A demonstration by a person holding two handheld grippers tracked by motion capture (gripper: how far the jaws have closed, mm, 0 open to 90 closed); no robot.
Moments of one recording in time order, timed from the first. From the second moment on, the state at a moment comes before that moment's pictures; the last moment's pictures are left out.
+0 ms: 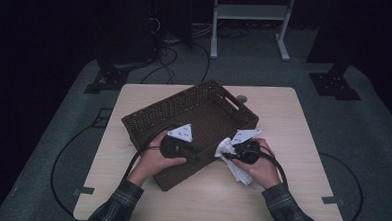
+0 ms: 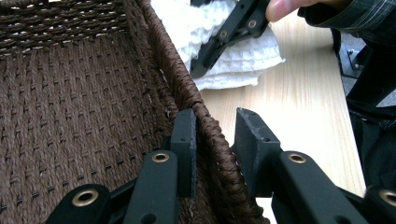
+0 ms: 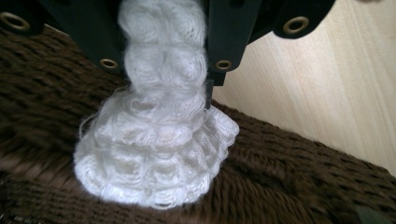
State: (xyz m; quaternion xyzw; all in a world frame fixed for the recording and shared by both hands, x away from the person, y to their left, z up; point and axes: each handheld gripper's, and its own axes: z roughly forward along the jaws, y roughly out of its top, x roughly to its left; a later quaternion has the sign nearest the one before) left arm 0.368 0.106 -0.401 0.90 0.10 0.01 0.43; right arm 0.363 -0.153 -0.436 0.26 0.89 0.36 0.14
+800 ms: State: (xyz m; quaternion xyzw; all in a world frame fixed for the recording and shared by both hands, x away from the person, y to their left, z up) left arm 0.368 0.106 -0.401 0.90 0.10 0.01 0.43; right arm 0.371 -0.141 -0.475 0.26 0.90 0.32 0.11
